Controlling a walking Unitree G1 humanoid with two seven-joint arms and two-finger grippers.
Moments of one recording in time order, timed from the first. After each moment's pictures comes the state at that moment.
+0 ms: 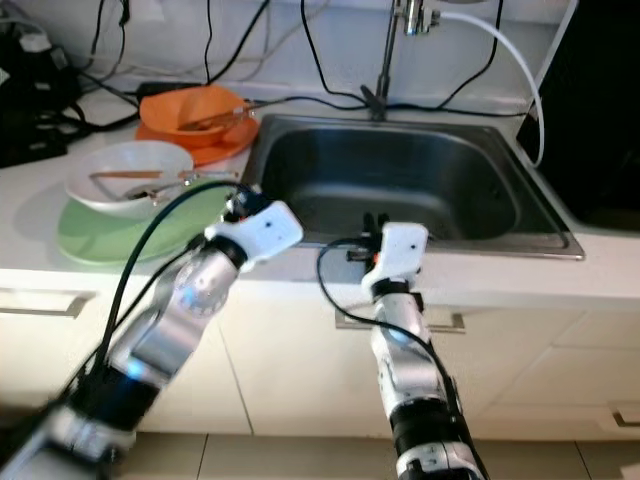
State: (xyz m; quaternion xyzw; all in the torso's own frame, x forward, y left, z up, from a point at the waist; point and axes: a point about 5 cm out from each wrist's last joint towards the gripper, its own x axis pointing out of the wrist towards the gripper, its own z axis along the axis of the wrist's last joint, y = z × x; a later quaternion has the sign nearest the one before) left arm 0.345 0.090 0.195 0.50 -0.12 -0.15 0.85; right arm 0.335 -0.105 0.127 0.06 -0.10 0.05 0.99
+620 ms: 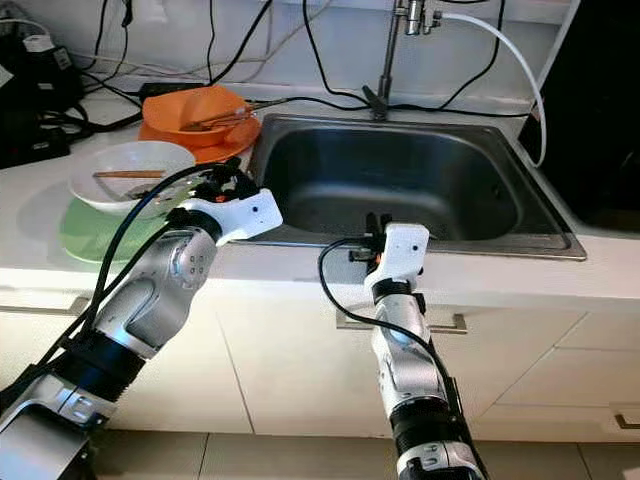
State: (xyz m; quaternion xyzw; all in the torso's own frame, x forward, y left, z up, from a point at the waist) left arm 0.361 0.121 0.205 0.61 -0.08 -0.06 0.79; right arm 0.335 -0.107 0.125 0.06 -0.09 0.04 0.99
